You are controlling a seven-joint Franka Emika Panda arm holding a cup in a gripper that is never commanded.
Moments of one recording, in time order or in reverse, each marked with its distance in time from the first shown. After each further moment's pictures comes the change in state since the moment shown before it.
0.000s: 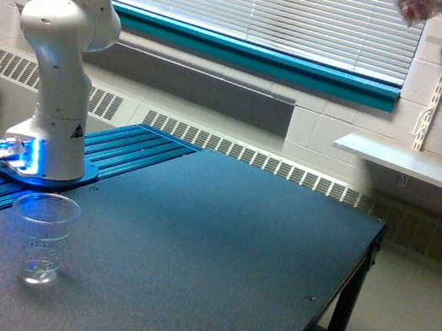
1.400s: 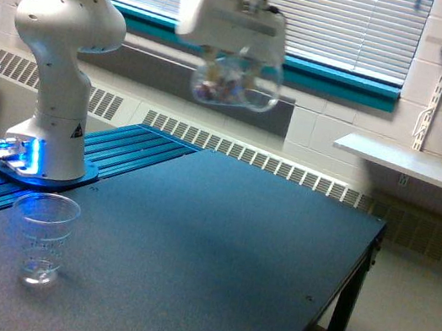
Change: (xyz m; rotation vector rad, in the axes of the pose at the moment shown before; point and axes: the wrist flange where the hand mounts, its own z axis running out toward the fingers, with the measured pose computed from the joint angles) arm -0.132 0.251 0.008 -0.501 -0.229 0.457
